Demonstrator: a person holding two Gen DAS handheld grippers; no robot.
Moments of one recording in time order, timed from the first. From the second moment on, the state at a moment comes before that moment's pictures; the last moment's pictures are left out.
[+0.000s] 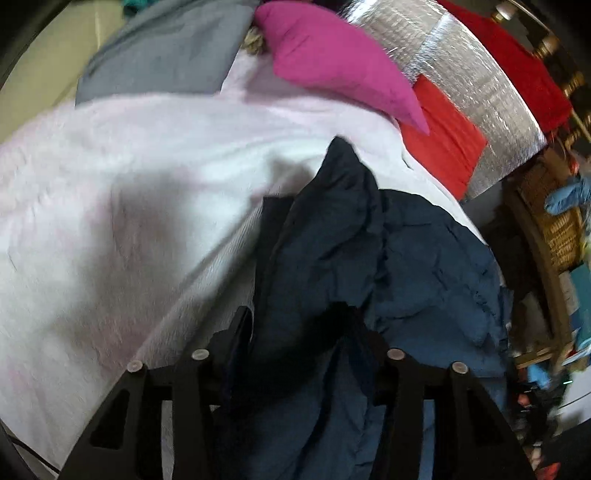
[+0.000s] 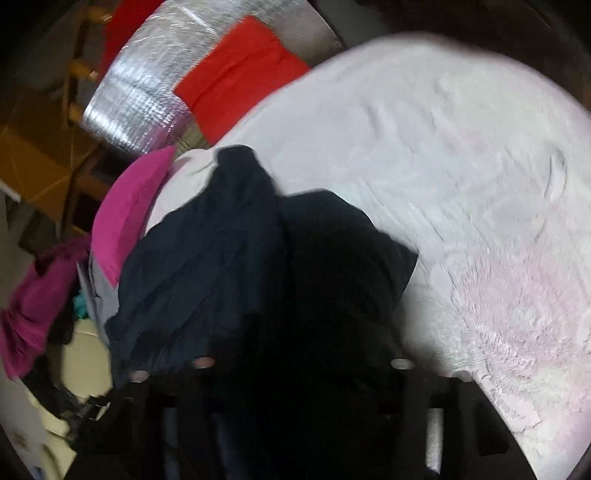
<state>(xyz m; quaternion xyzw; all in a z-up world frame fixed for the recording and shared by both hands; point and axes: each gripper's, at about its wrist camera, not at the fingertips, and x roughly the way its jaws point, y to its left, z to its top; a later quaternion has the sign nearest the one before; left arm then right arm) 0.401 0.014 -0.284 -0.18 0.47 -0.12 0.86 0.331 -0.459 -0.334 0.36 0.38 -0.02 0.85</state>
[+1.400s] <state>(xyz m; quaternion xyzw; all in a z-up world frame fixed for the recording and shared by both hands) 0.380 -0.023 -0.238 0.02 0.33 0.03 0.94 0.472 -0.391 -0.327 0.26 0.41 -0.08 0.87</state>
